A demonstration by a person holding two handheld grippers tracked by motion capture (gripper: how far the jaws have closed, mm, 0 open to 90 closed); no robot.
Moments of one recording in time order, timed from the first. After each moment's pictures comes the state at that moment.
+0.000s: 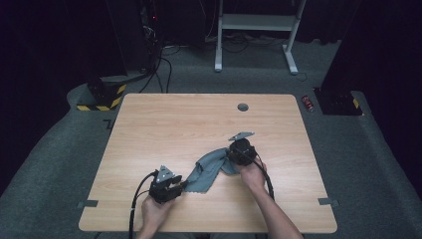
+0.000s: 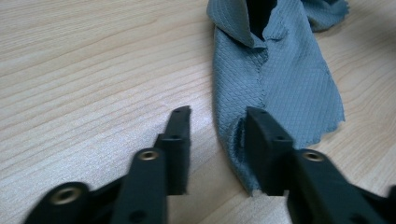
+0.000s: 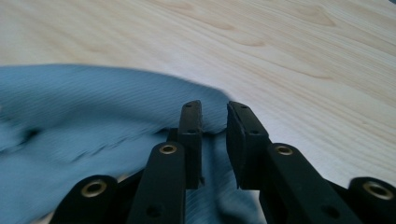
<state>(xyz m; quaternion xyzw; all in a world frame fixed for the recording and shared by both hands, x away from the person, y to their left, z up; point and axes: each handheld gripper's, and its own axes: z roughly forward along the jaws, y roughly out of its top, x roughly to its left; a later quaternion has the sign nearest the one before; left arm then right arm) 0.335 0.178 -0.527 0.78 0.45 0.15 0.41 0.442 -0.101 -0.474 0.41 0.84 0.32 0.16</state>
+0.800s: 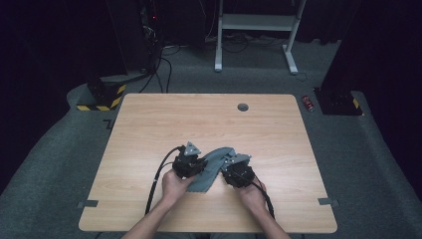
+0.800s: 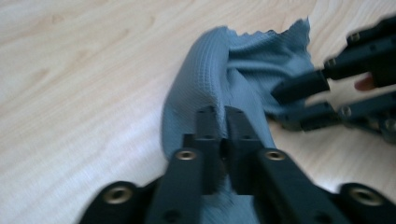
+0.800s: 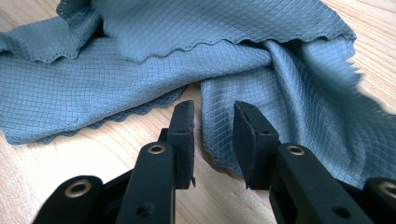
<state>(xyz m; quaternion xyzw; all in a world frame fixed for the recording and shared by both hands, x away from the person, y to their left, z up) 0.408 0.114 -0.475 0.83 0.38 0.13 0.39 0.395 -0.099 -0.511 0.37 0.86 0.31 0.15</state>
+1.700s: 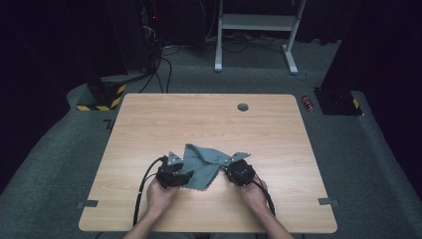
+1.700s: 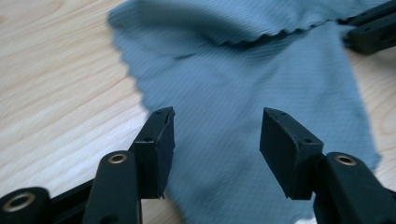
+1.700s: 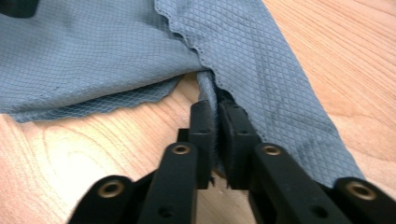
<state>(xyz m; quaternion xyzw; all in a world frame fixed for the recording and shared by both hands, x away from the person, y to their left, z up) 0.377 0.167 -0.513 0.80 0.45 0.16 0.36 0.401 -0.101 -0.508 0.36 0.87 0.29 0.15</state>
